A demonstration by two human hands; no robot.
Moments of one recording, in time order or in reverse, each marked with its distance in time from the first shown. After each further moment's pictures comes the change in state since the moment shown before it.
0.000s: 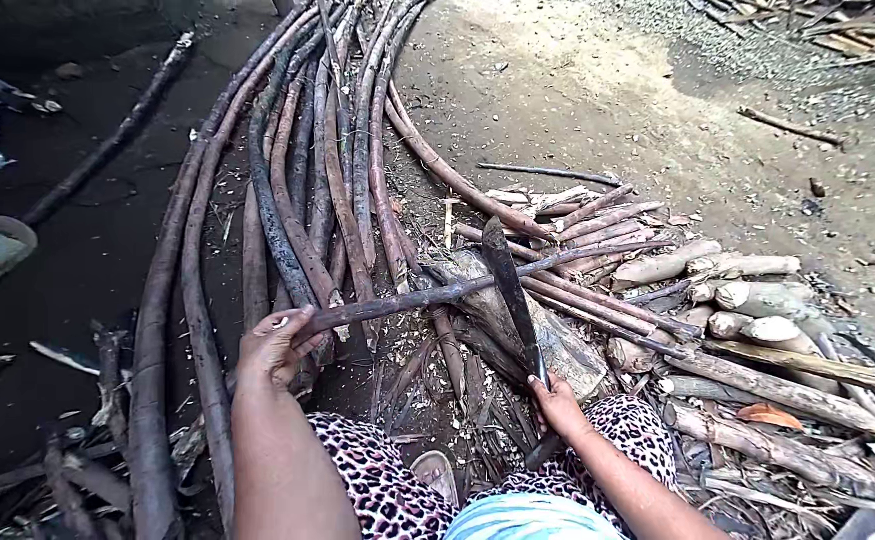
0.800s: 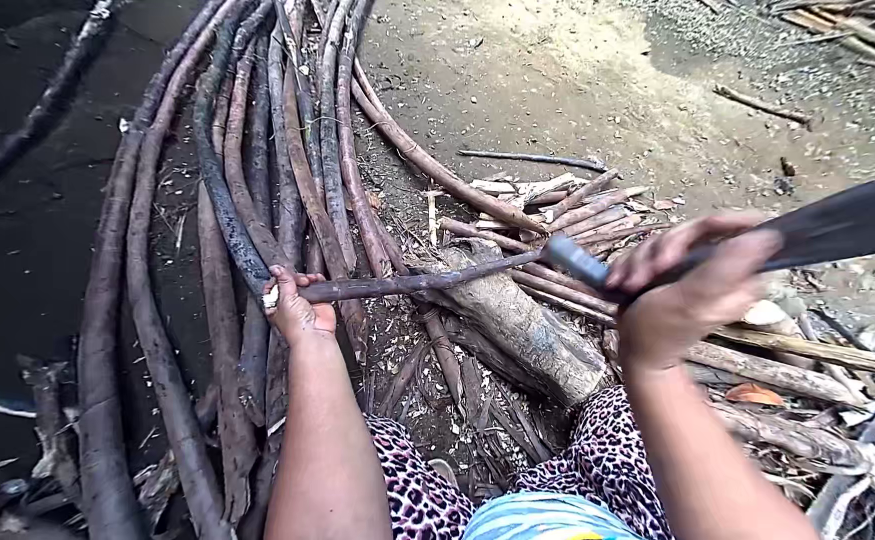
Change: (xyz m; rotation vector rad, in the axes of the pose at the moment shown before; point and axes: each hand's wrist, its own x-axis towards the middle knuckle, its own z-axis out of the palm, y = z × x) left_hand 0.075 -0.029 0.100 -0.732 0.014 0.318; right_hand -0.036 -0.199 -0.032 0.491 0.550 -1.328
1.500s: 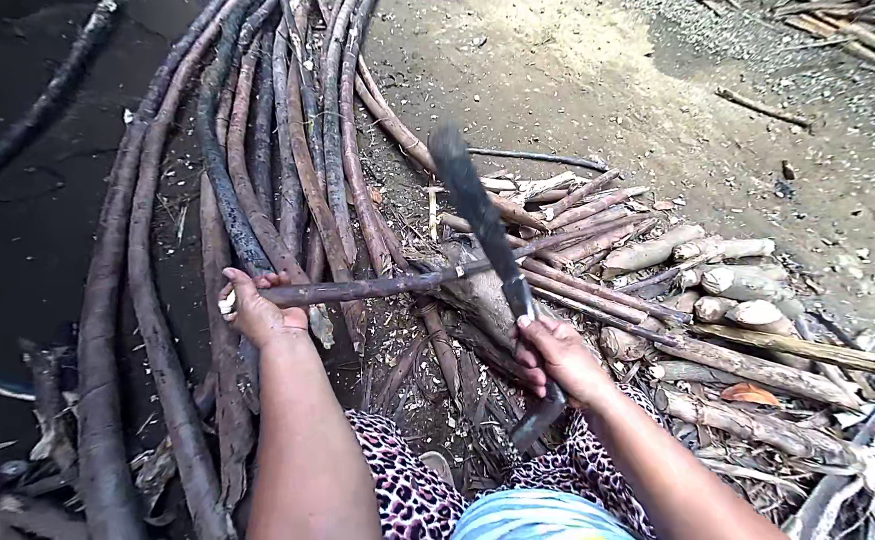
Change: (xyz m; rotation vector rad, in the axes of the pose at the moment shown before) left_hand -0.002 0.036 -0.011 0.042 0.186 0.084; right_hand -0.072 0.003 -0.017 0.030 -0.538 1.216
